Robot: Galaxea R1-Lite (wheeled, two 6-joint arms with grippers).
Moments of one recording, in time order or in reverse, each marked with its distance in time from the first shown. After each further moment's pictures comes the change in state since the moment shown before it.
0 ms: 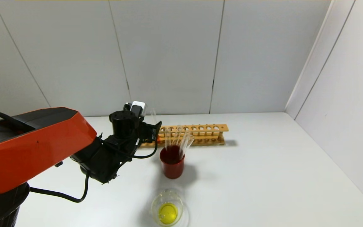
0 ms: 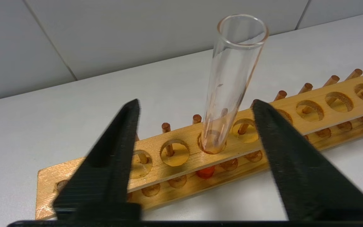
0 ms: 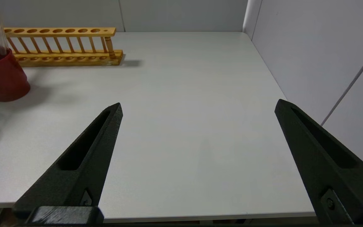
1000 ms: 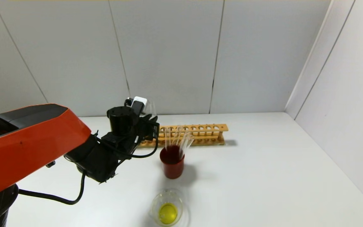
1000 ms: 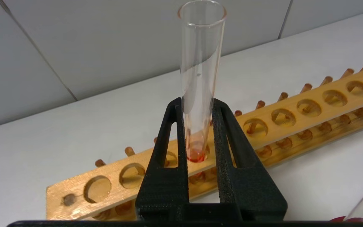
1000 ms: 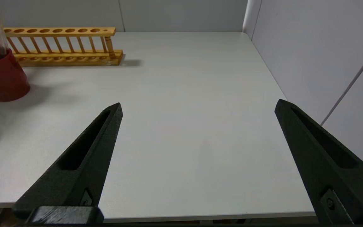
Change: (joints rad) left arm -0.013 -0.059 0.014 0.003 -0.007 0.065; right arm 0.000 0.000 0.000 0.000 0.000 0.000
